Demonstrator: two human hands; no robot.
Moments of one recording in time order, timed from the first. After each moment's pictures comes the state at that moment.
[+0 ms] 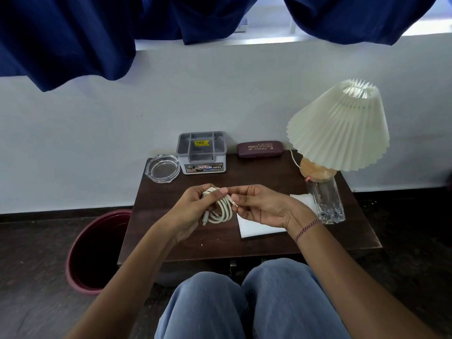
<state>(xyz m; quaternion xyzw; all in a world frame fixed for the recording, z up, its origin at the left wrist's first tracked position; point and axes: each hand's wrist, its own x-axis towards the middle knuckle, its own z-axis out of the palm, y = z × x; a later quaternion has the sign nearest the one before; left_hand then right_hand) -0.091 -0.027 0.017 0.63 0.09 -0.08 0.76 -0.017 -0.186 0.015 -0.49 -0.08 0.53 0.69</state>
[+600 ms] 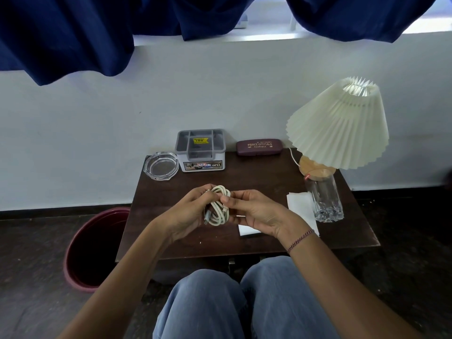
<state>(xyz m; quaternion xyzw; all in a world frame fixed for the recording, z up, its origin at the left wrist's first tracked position) -0.095 -0.025 0.018 0.62 0.10 -0.14 0.76 -0.036 -0.175 0.004 -0.55 -0.07 0.48 0.68</state>
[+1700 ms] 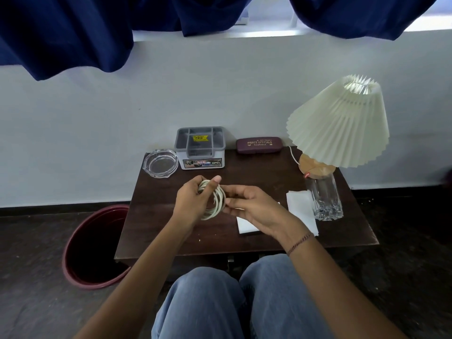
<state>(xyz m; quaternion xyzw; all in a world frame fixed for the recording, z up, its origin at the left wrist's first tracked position) -0.076 -0.027 -0.016 0.81 0.21 0.10 0.53 -0.041 -0.171 -0.002 -0.59 -0.09 0.39 0.70</state>
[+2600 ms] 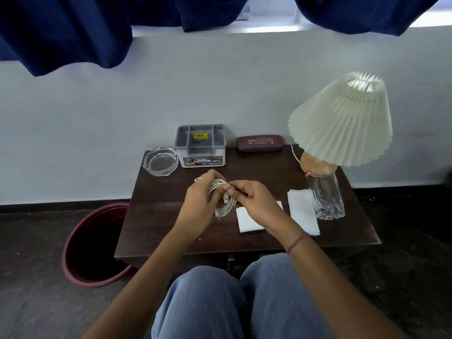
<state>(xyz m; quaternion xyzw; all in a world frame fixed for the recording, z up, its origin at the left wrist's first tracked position) -0.086 -0.034 -0.014 0.88 0.02 0.14 0.46 -0.036 -0.170 -0.007 -0.78 -0.21 0.21 0.56</state>
